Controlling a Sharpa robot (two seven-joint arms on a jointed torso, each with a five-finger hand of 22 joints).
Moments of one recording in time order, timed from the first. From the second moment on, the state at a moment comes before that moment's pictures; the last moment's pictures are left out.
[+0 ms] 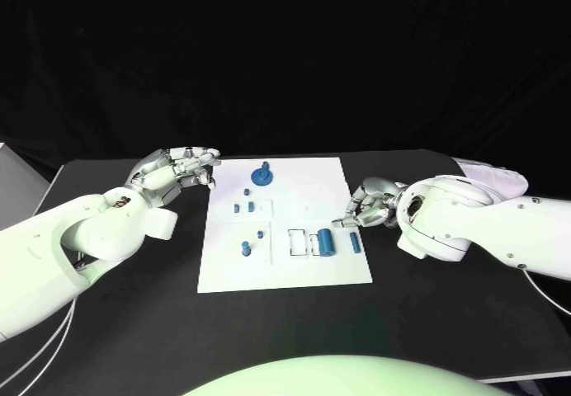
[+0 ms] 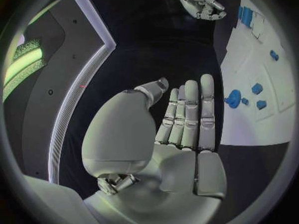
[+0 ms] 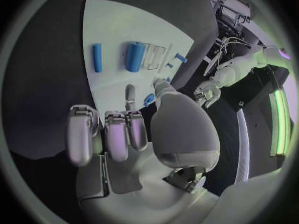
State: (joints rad) left arm 0.92 -0.89 0.31 1.49 -0.19 -0.08 0.22; left_hand 1.36 -0.18 0.53 0.09 0.05 0.88 0.19 0.27 0.38 0.91 0.13 0.50 0.20 0.97 0.06 1.04 0.48 0.17 0.96 0.16 0.71 0.74; right arm 1.25 -1.03 -0.16 1.80 -1.11 -0.25 -0.58; right_hand 1.15 -0.16 0.02 0.29 0.31 0.96 0.09 0.35 0.59 1.46 0.01 1.50 1.31 1.47 -0.06 1.54 1.31 0.05 1.47 0.05 1.40 1.31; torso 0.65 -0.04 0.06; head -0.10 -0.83
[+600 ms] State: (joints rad) left arm 0.92 -0.89 0.31 1.48 -0.19 -0.08 0.22; left_hand 1.36 -0.18 0.53 0.09 0.05 0.88 0.19 0.27 0.38 0.91 0.13 0.50 0.20 0.97 0.06 1.04 0.48 0.17 0.96 0.16 0.71 0.74; right arm 1.20 -0.94 -0.17 1.75 -0.99 -0.37 -0.68; right_hand 1.20 -0.16 -0.13 0.30 0.29 0.89 0.13 0.26 0.55 1.47 0.04 1.47 1.31 1.47 -0.04 1.55 1.31 0.05 1.47 0.07 1.38 1.31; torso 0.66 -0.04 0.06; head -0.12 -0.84
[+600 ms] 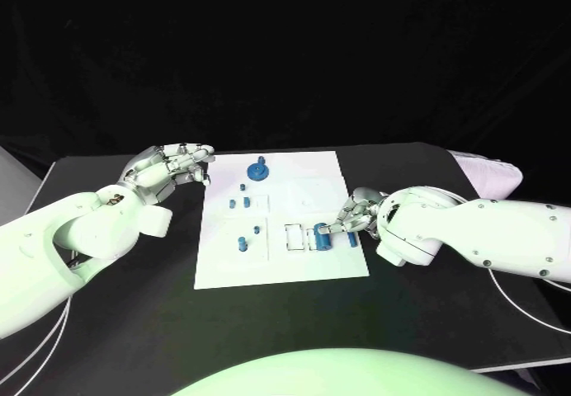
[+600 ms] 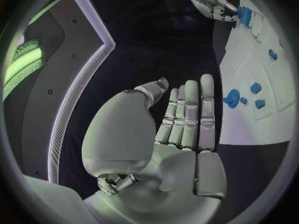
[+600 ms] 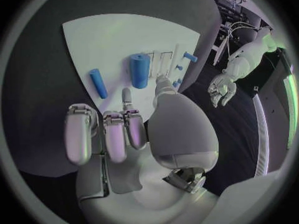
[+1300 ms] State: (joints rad) left arm 0.92 -0.89 0.31 1.48 -0.19 -0.08 0.21; left_hand 1.36 -0.18 0.53 0.09 0.05 0.88 0.19 0.27 0.38 0.91 0.13 0.50 0.20 0.97 0.06 1.04 0.48 0.17 0.96 0.16 0.71 0.74; right arm 1.17 -0.88 -0.18 1.71 -0.94 -0.39 -0.69; right_hand 1.20 -0.15 -0.14 0.30 0.29 0.90 0.12 0.29 0.57 1.47 0.05 1.44 1.31 1.47 -0.03 1.56 1.31 0.05 1.47 0.08 1.37 1.31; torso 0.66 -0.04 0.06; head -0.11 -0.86
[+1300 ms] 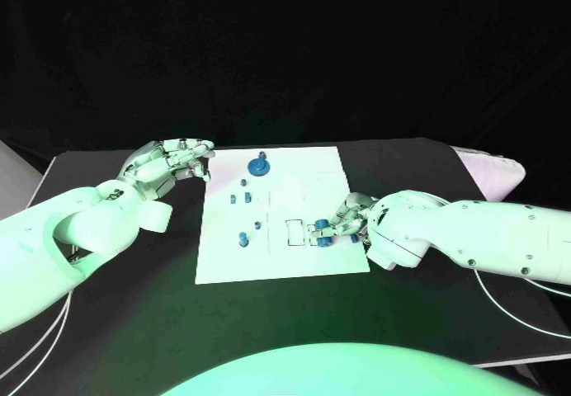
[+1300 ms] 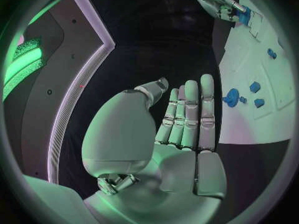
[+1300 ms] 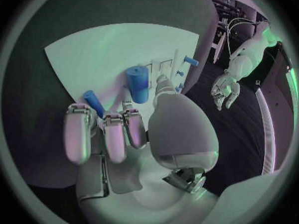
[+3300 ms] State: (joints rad) left arm 0.92 -0.89 0.31 1.48 -0.20 -0.06 0.20; left_hand 1.36 -0.18 0.53 0.10 0.05 0.88 0.19 0.28 0.38 0.91 0.13 0.50 0.20 0.97 0.06 1.04 0.48 0.17 0.96 0.16 0.70 0.74; right arm 1.25 -0.76 -0.19 1.68 -0.82 -0.36 -0.70; right_hand 1.26 -0.06 -0.09 0.29 0.50 0.92 0.10 0.45 0.61 1.47 0.01 1.44 1.31 1.47 -0.06 1.56 1.31 0.05 1.47 0.05 1.39 1.31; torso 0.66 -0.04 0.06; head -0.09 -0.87
